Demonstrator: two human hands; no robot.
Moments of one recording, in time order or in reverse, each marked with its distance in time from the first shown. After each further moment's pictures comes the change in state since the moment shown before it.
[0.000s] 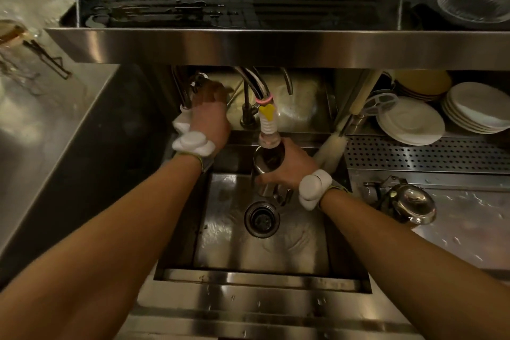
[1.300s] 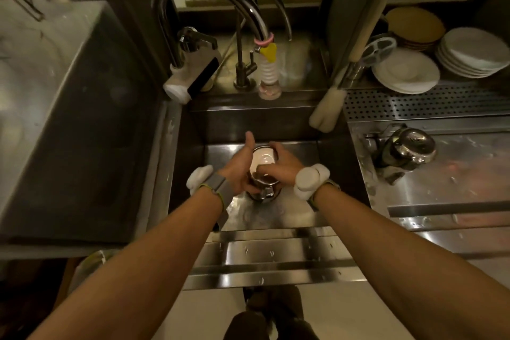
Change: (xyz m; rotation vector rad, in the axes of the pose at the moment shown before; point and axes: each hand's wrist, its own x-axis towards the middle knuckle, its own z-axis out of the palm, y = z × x) left_hand -0.133 0.028 0.072 -1.269 -0.893 -0.856; right_hand -0.062 -0.002 0.064 0.434 -0.117 0.251
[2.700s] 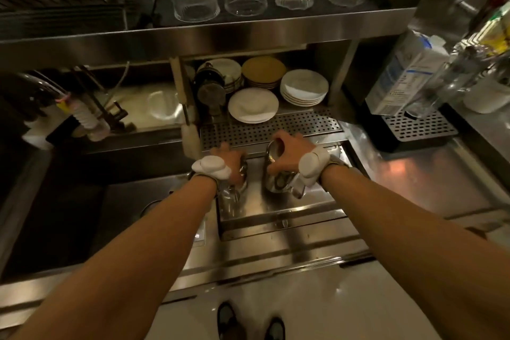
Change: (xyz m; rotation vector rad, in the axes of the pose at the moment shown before) left_hand -0.035 0.041 0.318 1.681 0.219 0.487; right_hand -0.125 0.113 -0.349 -0.613 0.224 -0.103
